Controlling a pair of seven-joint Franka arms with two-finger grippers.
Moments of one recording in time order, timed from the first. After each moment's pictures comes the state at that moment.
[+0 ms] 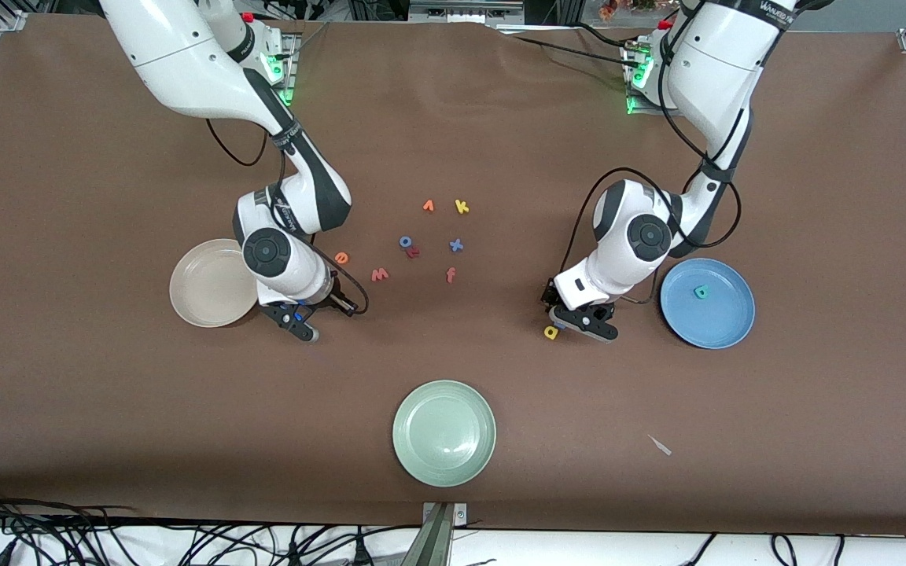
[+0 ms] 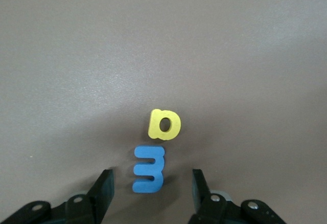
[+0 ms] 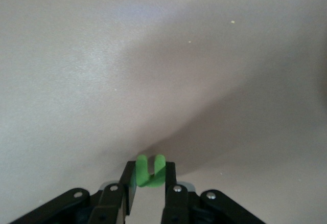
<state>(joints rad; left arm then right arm) -0.36 0.63 -0.07 -1.91 -0.24 2.67 0.13 0.36 0.66 0.08 -1.75 0.04 2.37 0.96</state>
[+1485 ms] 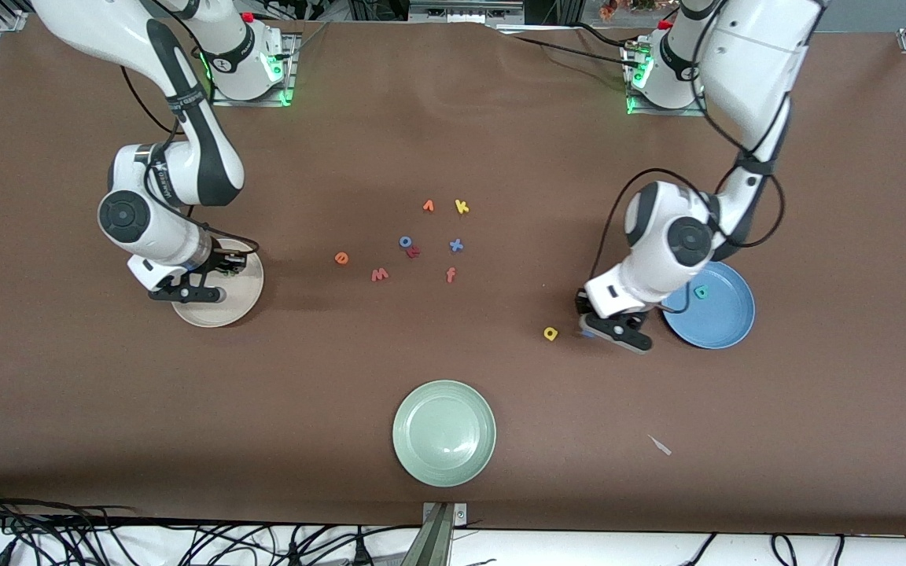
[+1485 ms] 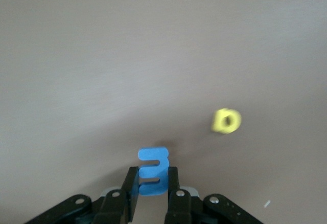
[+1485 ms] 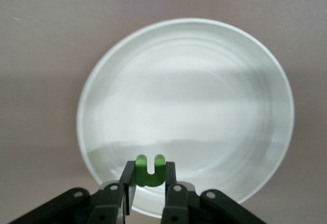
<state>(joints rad) -0.24 0.52 -0.04 -1.90 -0.18 2.52 0.25 0.34 0.35 -0.22 -2.15 0.04 2.35 0.10</state>
